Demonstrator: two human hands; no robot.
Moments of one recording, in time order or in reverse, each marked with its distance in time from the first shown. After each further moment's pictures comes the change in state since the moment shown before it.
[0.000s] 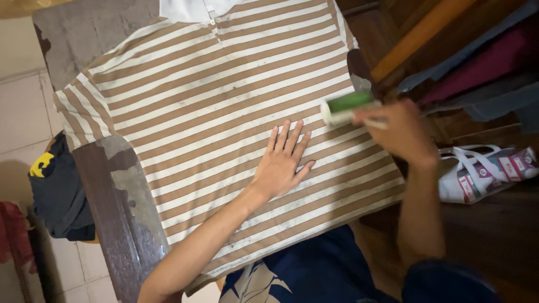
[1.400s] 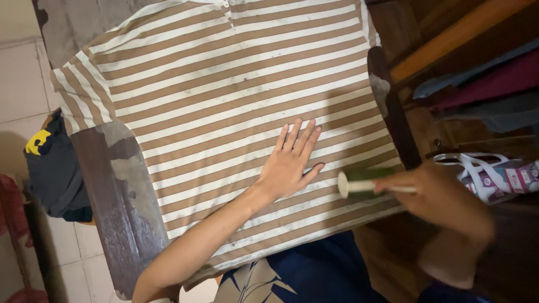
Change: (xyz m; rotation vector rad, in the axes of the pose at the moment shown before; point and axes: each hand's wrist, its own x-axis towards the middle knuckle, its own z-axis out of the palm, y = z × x) left_hand -0.001 -0.003 -0.006 -0.069 0.041 -0.021; right_hand -0.068 -0.023 -0.020 0.093 -0.485 0.068
